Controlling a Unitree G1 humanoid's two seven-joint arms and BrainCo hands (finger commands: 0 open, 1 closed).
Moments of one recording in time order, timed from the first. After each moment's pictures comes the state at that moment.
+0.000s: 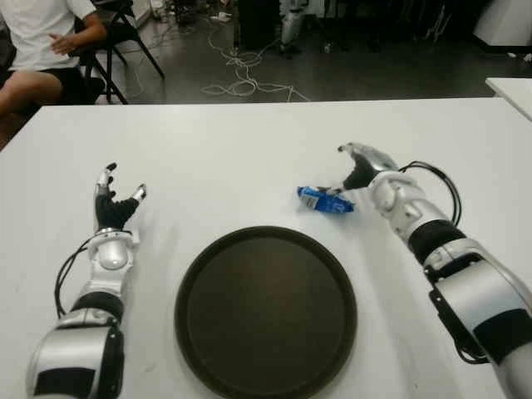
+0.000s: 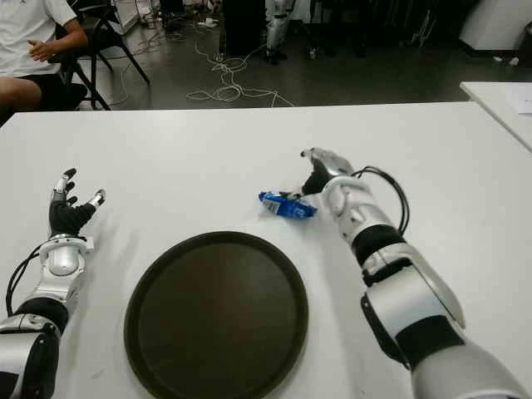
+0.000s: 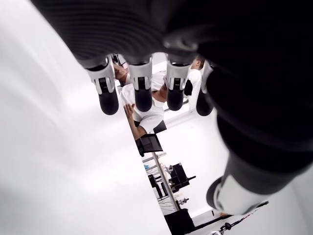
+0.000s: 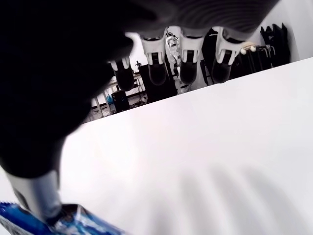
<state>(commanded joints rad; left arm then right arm) -0.57 0.28 0.12 1.24 0.12 -0.56 0.34 -0.90 -0.20 0.49 1.18 -0.65 0.00 -0.07</state>
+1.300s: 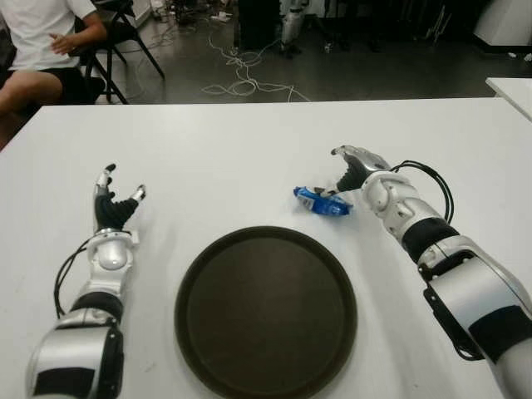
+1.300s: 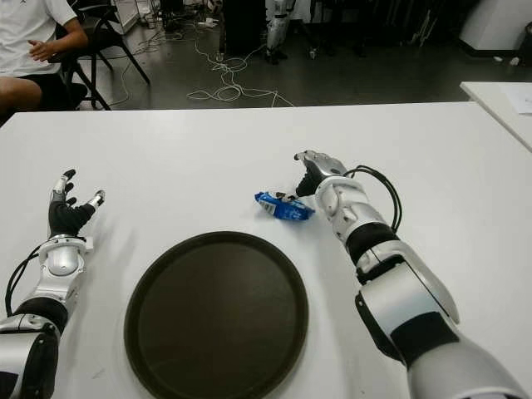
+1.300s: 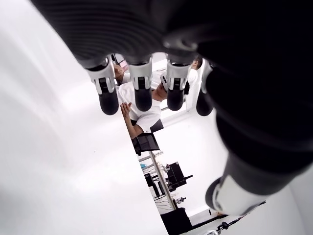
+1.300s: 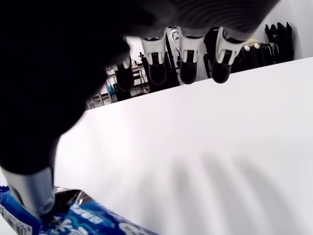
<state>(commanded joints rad) -0.58 0.28 0.11 1.24 0.13 -0.53 0.35 -0.91 -0.21 0.48 1.17 -0.63 -0.02 -0.08</state>
